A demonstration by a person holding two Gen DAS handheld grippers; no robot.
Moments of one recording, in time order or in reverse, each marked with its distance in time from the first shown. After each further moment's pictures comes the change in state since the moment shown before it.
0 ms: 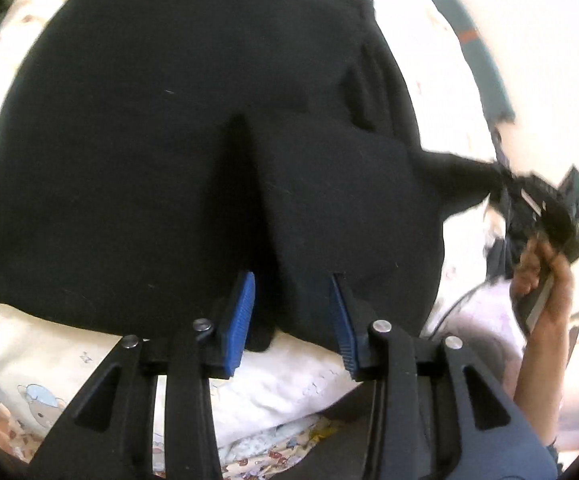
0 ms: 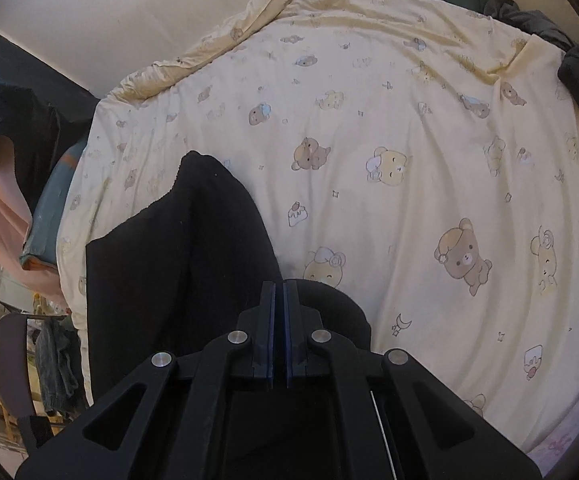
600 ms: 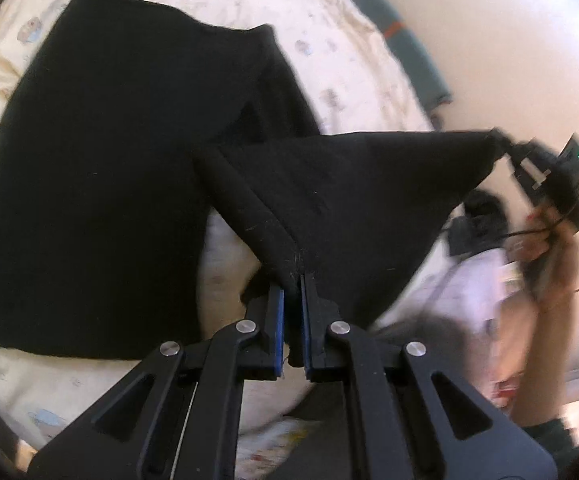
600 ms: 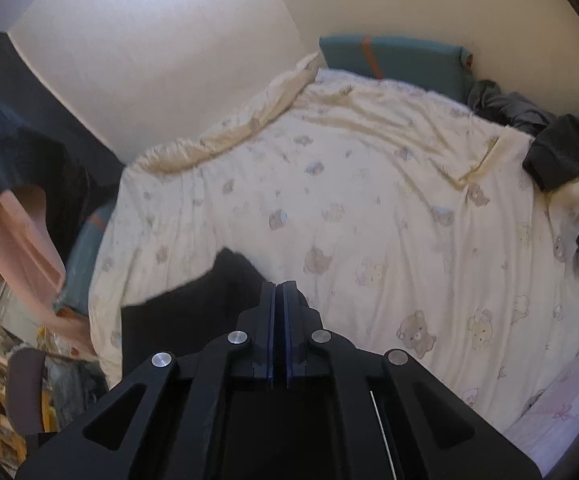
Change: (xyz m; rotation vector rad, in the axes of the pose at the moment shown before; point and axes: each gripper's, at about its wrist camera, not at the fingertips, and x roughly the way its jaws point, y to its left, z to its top) left arm -0.043 -0.058 0.014 0.168 -0.091 -0.088; right arm -0.136 0.026 0.040 -0.036 -0.233 0.005
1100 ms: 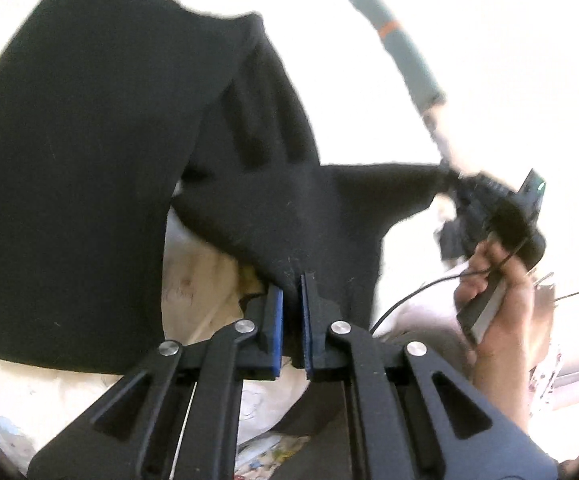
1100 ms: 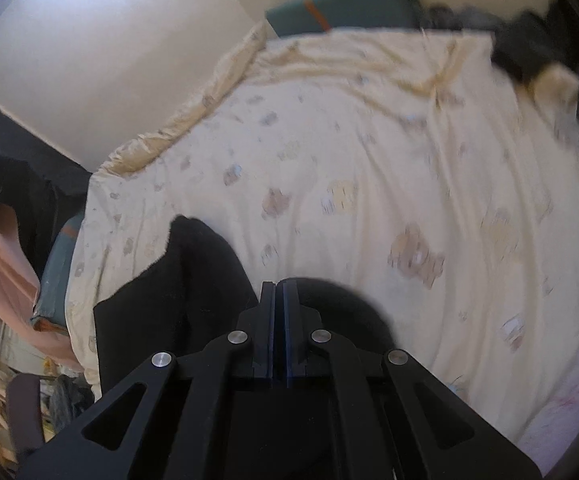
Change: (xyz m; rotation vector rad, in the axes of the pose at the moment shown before) left arm 0.011 -0.017 -0.001 -0.015 -0.049 -0.100; right arm 0.056 -0.054 -0.085 0.169 -0.014 -0.033
